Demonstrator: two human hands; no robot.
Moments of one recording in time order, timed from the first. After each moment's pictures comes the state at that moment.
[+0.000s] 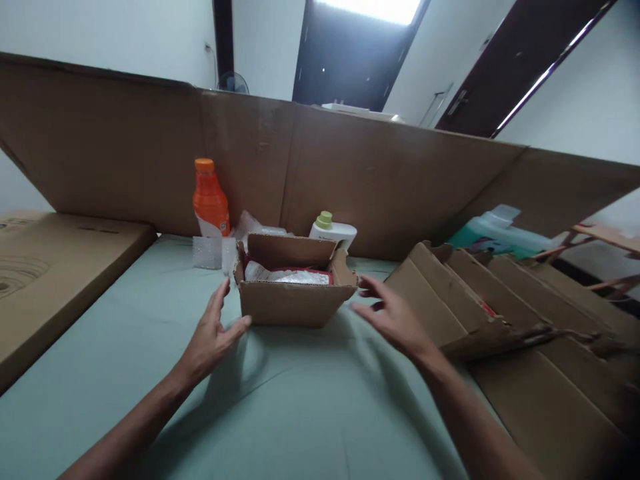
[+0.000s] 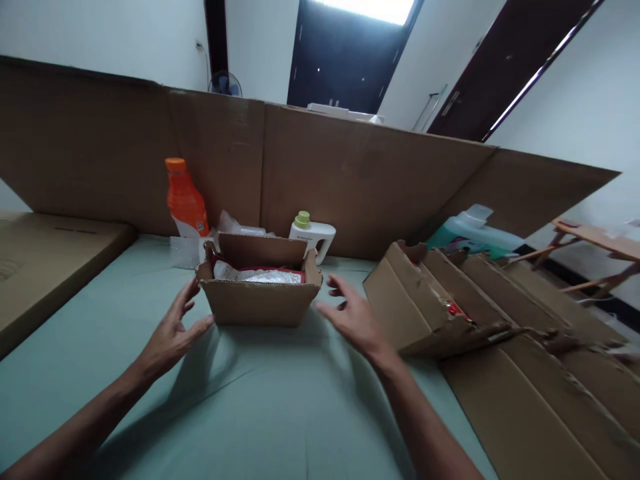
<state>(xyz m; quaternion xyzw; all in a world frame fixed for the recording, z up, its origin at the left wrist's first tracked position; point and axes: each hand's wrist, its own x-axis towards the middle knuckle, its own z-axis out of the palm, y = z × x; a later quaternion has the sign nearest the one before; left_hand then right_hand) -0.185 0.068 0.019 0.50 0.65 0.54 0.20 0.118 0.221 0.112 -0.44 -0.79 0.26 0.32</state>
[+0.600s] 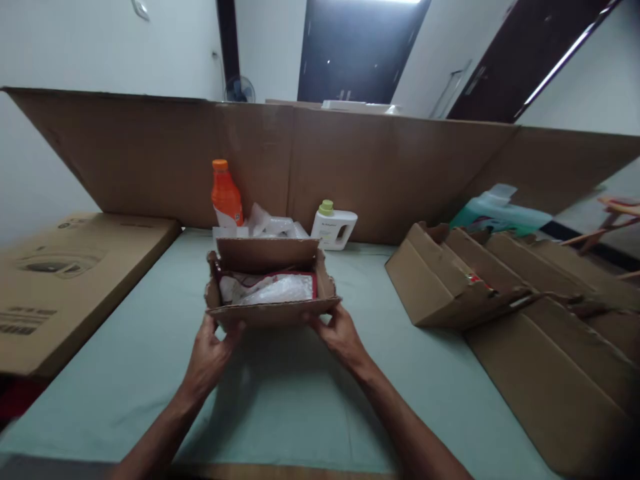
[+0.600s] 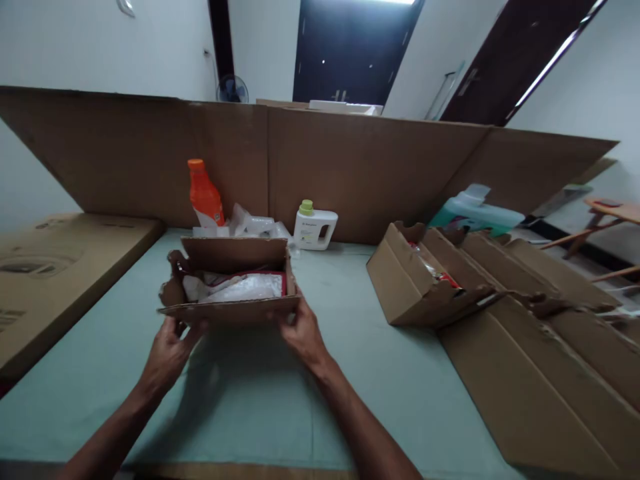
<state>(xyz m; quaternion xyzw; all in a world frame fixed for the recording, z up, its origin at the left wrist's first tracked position) -0.143 -0.024 0.022 0.35 0.69 0.60 0.22 0.074 0.114 0.055 -0.37 -0.75 0.42 0.36</state>
